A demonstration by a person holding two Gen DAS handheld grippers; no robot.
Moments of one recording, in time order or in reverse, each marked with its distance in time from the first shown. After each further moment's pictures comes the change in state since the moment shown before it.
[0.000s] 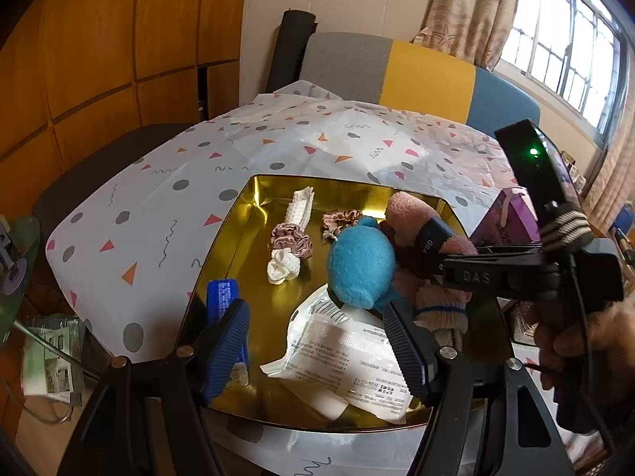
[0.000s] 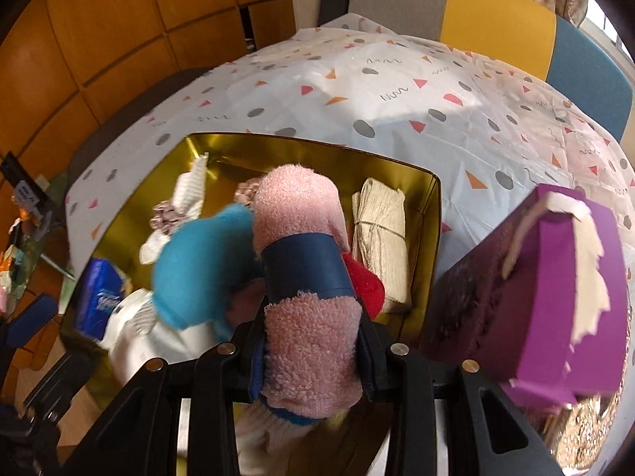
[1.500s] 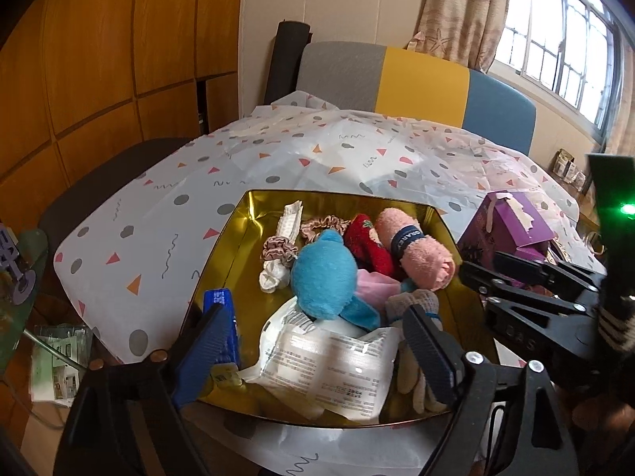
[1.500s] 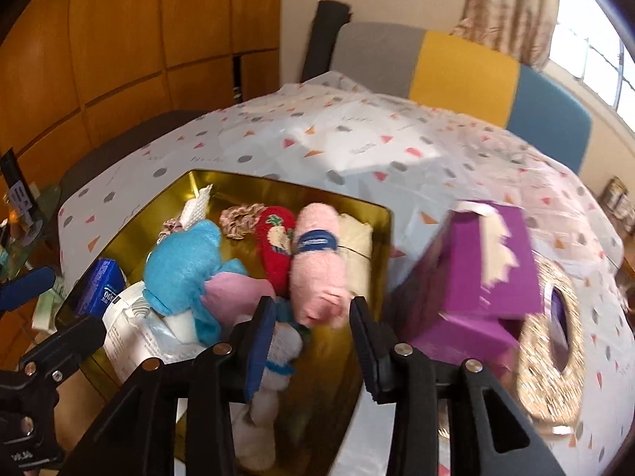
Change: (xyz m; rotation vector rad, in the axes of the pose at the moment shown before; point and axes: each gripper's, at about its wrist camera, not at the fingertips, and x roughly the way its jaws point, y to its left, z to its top) left arm -0.019 -0.021 0.004 0.040 -0.042 0.021; right arm -0.058 0.014 -0.041 -0.016 -0.239 -0.136
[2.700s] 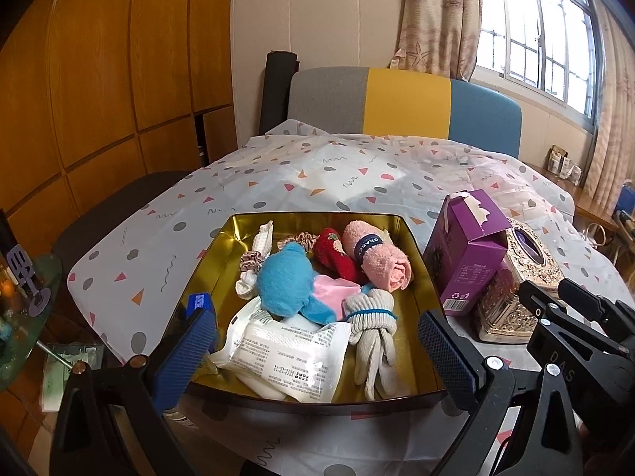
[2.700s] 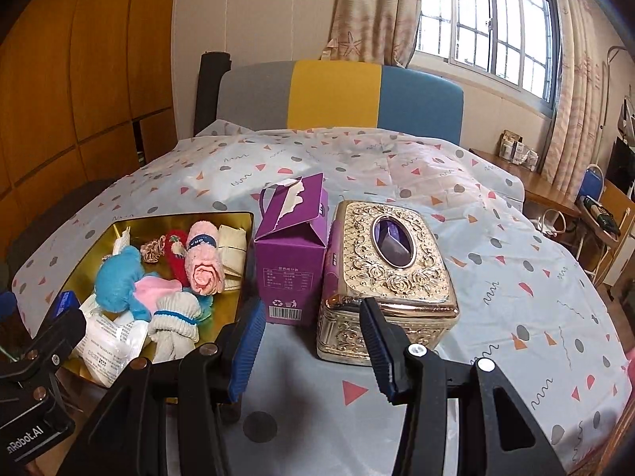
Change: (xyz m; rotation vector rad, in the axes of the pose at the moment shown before) left arm -0.037 -0.050 -0.018 0.050 -0.092 0.041; right arm -0.089 -0.046 -0.064 0.263 -0.146 -0.285
